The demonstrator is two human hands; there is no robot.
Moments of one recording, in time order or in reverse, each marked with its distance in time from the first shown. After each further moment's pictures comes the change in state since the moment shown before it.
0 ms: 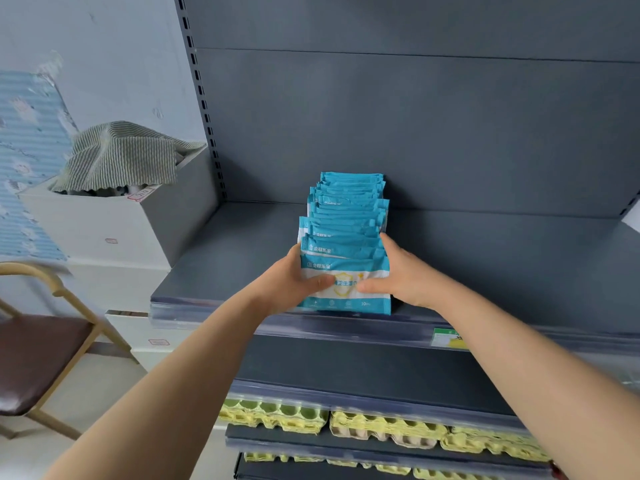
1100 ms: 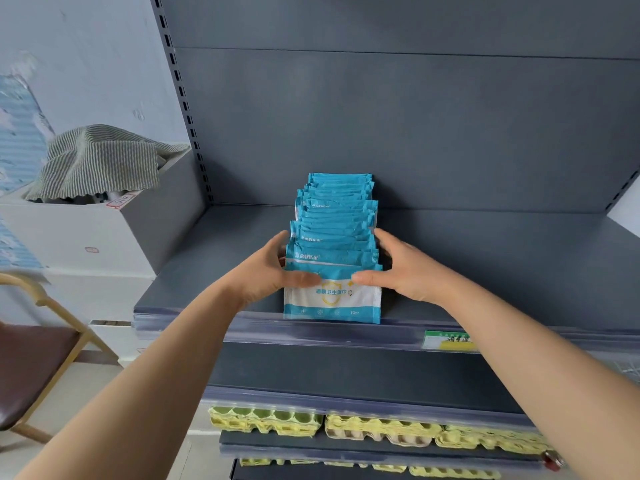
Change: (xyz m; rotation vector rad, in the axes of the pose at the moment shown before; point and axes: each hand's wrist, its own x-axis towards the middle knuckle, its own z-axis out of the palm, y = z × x) left_hand 0.003 0.018 -0.016 -0.286 -0.098 0.021; right_hand -0.005 -0.002 -0.018 0.030 0.021 0.017
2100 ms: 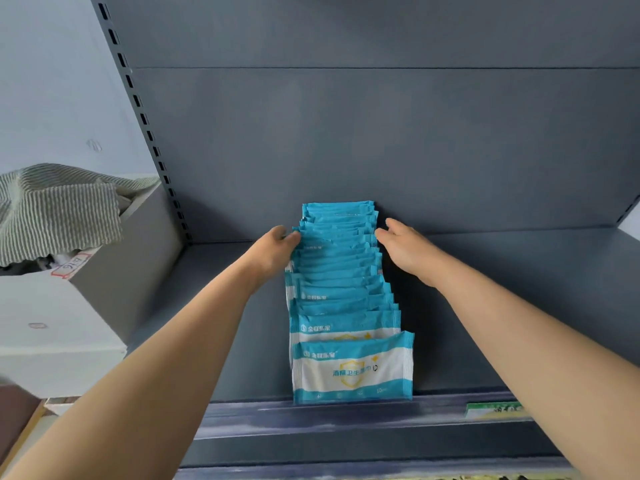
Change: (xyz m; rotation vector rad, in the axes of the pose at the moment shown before) left_hand 0.125 0.024 -0.049 0.252 0.260 -0.117; right_hand 0.108 -0.003 -0.039 0.015 0.322 0.278
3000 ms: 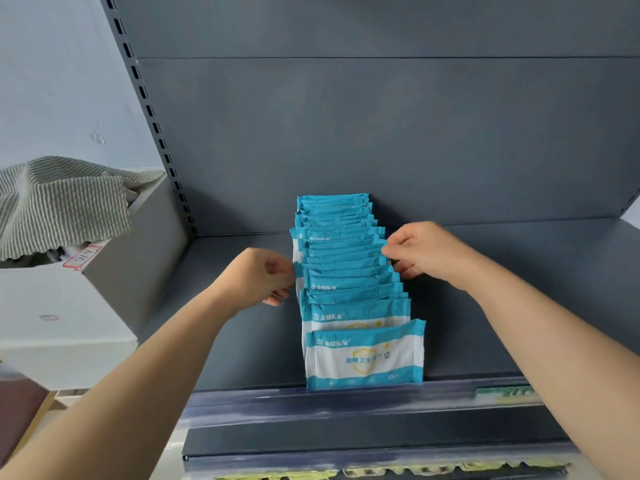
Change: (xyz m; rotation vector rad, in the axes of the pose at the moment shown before) left_hand -0.042 -0.033 -0.024 0.048 -0.118 0.005; right_hand -0.034 -0.003 -0.008 0.103 -0.051 0.003
